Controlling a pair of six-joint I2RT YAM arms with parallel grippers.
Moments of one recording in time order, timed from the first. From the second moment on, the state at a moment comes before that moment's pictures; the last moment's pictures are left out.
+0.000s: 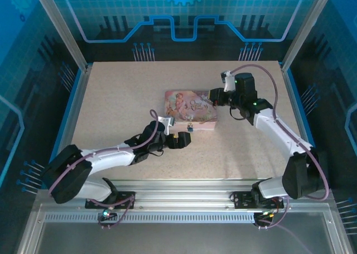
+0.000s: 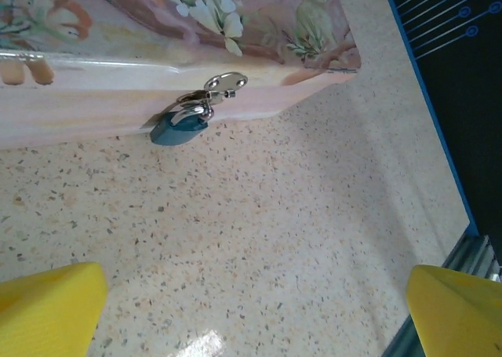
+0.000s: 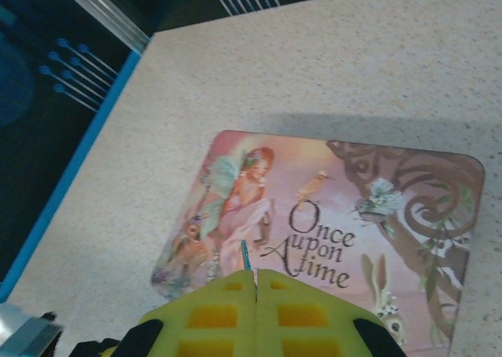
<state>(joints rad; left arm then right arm) -0.74 1.39 0.54 0.33 0.14 -0.77 0.29 1.41 1.11 -0.28 -0.37 0.37</state>
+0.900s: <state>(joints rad) -0.75 1.84 0.58 0.87 0.10 -0.66 0.23 1.96 1.53 -0.27 -0.32 0.34</state>
